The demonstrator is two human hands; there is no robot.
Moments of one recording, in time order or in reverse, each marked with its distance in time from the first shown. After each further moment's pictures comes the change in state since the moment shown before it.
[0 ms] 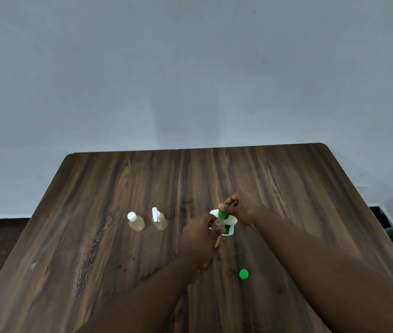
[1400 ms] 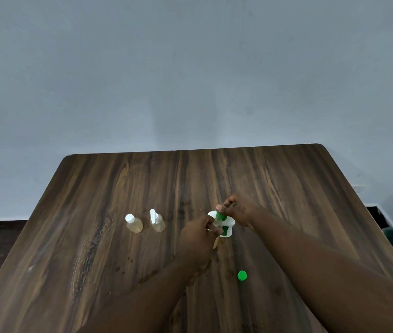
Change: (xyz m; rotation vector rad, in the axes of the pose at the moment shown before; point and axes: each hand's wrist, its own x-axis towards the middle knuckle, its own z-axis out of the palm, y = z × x) left_hand 0.001 -0.002 0.002 0.008 0.001 0.013; right_hand -0.004 -0.008 -0.002 -0.076 -0.019 0.035
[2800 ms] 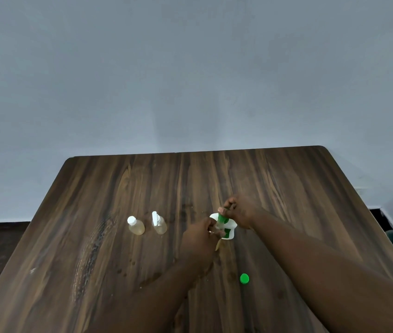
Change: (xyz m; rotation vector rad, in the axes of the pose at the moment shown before) left_hand -0.001 -0.003 0.001 -0.003 0.024 0.015; right_hand 0.004 -0.003 0.000 -0.081 -0.017 -0.041
